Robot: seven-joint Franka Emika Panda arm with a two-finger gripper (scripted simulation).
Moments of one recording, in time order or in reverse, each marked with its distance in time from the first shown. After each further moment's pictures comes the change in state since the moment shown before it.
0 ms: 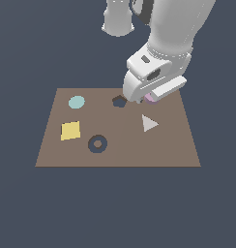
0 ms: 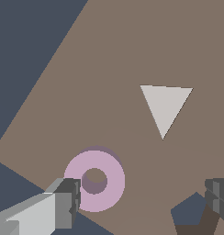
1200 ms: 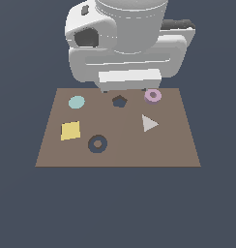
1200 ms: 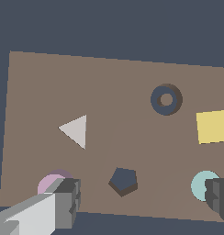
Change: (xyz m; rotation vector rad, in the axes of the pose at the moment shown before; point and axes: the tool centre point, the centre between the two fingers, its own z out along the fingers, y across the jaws) arm 0.002 0.109 -0.093 -0.003 -0.007 0.488
